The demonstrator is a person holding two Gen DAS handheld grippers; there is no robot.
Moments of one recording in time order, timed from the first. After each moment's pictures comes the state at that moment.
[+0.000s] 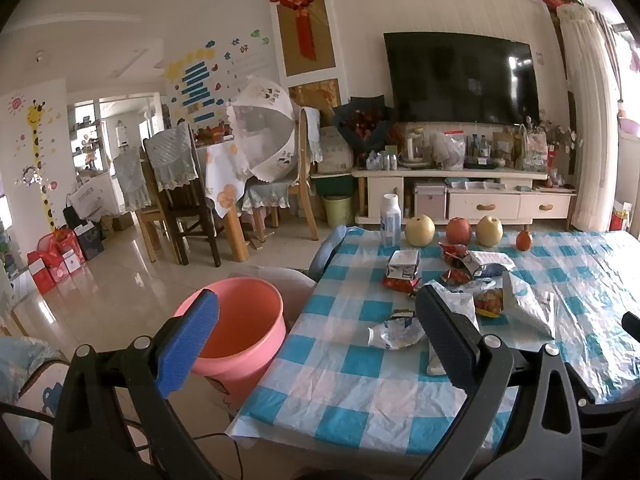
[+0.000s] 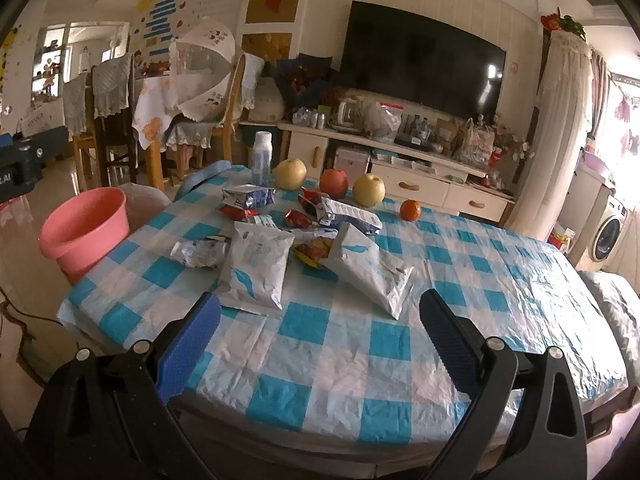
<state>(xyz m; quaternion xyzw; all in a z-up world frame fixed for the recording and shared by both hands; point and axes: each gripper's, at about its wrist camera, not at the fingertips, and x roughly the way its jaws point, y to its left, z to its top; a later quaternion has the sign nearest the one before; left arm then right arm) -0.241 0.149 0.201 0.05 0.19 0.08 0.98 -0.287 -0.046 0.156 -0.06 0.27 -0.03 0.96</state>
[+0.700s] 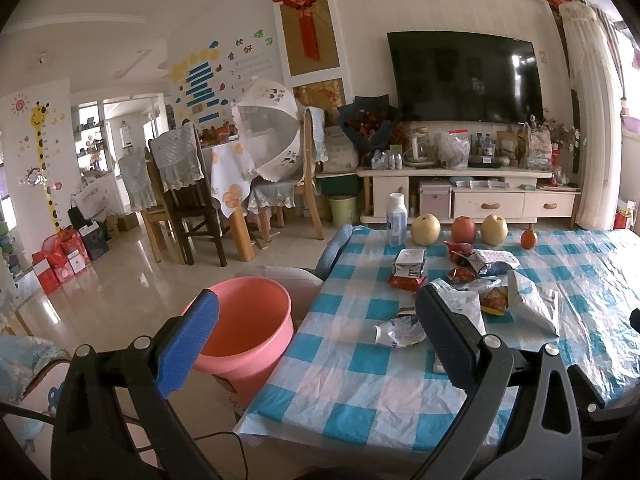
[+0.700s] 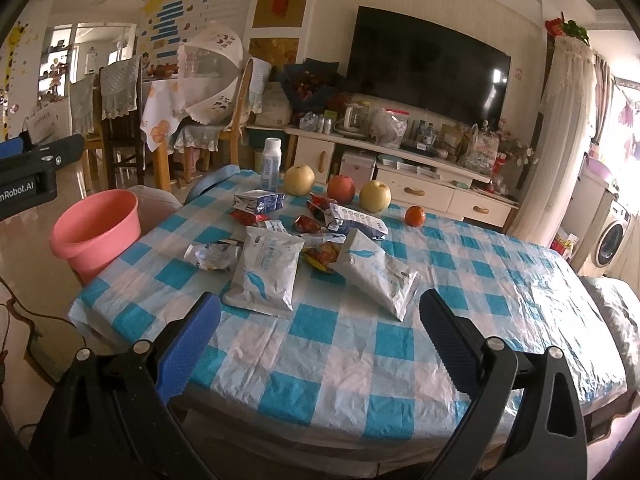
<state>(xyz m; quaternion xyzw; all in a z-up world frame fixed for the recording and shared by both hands) -0.248 0.154 0.205 0.06 0.19 0.09 0.98 -0.300 -0.042 0.163 -0.06 0.27 -0.02 0.96</state>
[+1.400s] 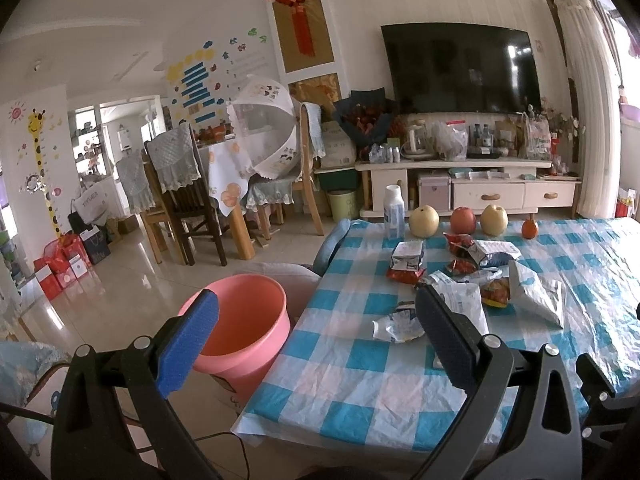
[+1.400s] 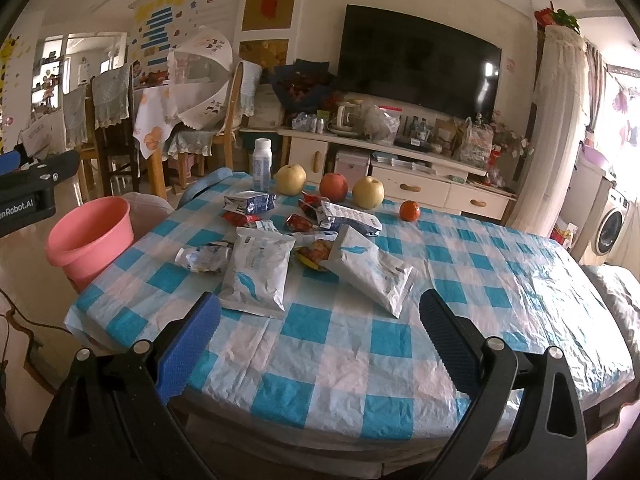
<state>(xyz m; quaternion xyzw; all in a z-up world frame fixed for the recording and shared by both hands) -0.255 0.160 0.201 0.06 0.20 0.08 0.97 -0.299 -0.049 0.162 -0.05 0.27 -0.03 0.96</state>
